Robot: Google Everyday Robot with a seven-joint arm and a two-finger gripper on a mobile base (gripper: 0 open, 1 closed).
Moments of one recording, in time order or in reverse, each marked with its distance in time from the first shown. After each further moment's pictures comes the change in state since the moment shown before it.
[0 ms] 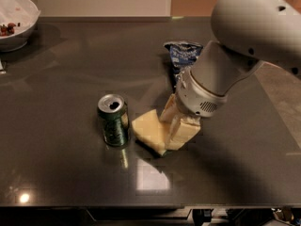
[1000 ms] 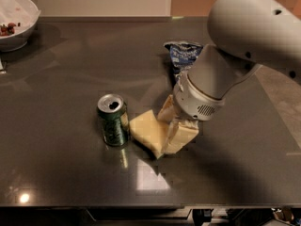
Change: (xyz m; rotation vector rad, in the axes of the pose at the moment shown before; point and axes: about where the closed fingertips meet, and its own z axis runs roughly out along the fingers) arm -0.005 0.007 0.006 -0.013 -0.002 -0.007
